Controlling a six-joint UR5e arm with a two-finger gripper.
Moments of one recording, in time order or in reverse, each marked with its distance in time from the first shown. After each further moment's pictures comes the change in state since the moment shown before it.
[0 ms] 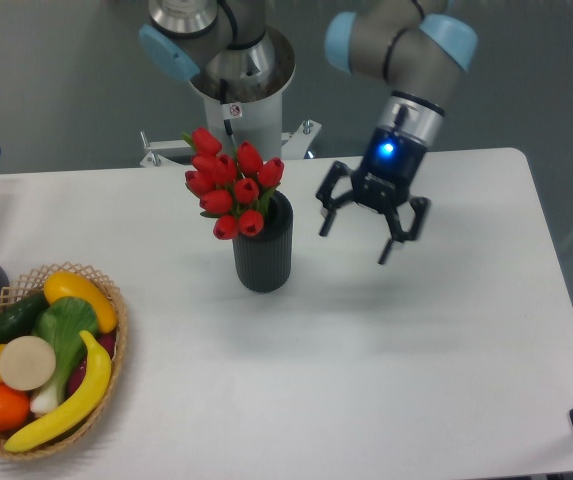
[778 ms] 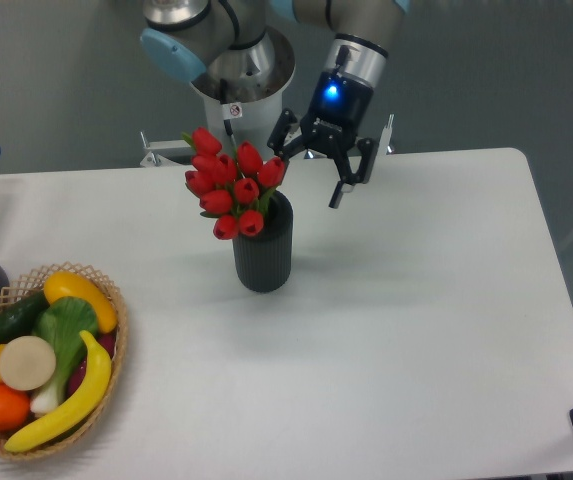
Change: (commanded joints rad) arm 0.022 0.235 -0.204 -0.062 0.003 -0.002
